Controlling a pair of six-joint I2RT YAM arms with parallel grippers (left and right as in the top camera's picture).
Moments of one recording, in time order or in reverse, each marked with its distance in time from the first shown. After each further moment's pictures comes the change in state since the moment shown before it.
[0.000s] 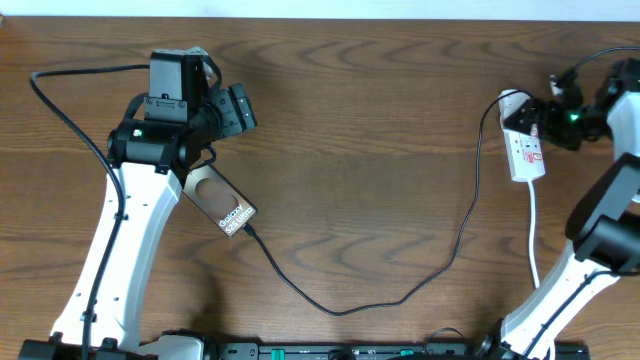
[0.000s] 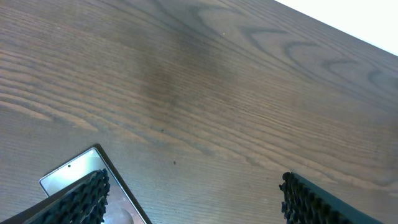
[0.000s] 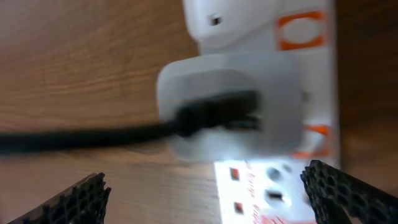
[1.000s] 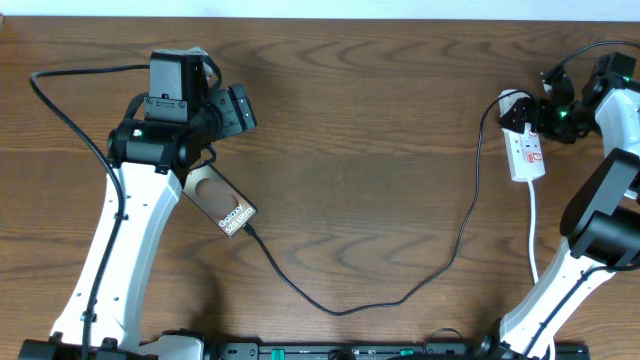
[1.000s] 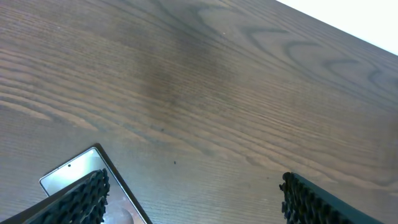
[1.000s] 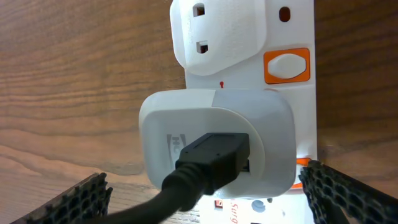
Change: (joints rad) left arm 0.000 0.000 0.000 -0.001 0.000 0.000; right arm 0.029 0.009 0.000 0.074 0.087 -0.008
